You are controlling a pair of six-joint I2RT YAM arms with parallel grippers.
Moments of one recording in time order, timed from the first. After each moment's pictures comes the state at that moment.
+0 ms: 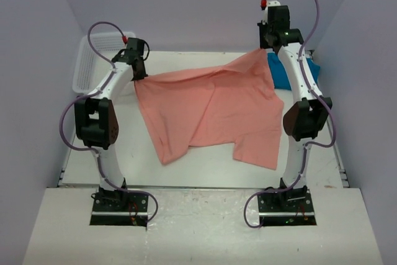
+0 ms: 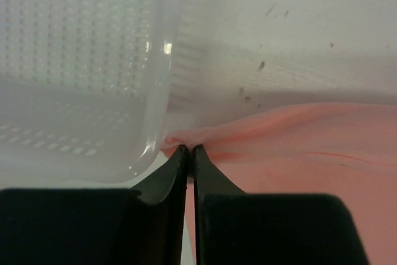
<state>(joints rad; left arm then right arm) -0.13 1.95 1.66 -0.65 -0.33 -0.30 0.15 2.10 2.27 -0.79 0.19 -0.04</state>
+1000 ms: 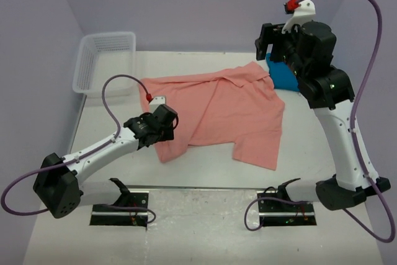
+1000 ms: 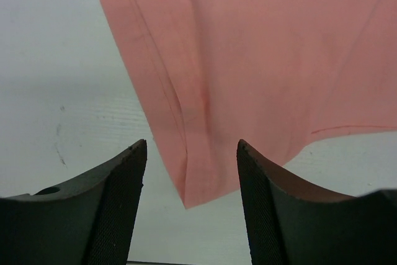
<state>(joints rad) -0.71 1.24 0.88 -0.67 -0.46 -0.69 0.38 1.37 1.88 -0.71 0.19 0.07</state>
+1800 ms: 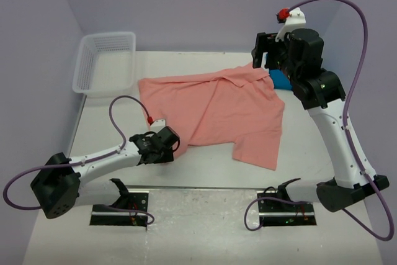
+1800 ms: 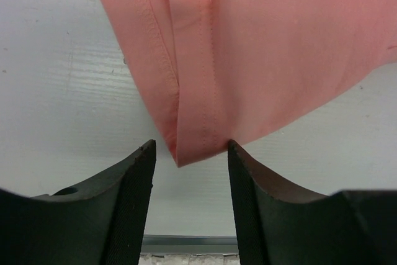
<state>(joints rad) -0.85 1.21 0.63 -0.64 -0.36 -0.92 0.38 1.32 1.75 -0.70 0.19 0.10</state>
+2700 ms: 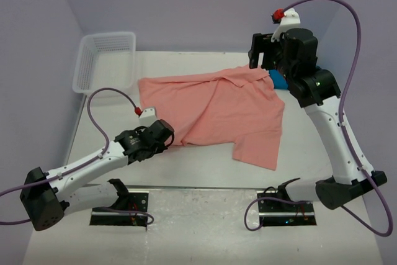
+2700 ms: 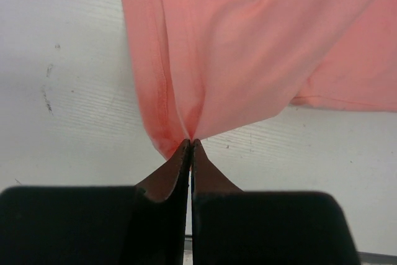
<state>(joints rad) -0.85 1.05 0.75 -0.78 -0.51 -0.99 0.39 1.34 1.74 -0.69 0.19 0.11</state>
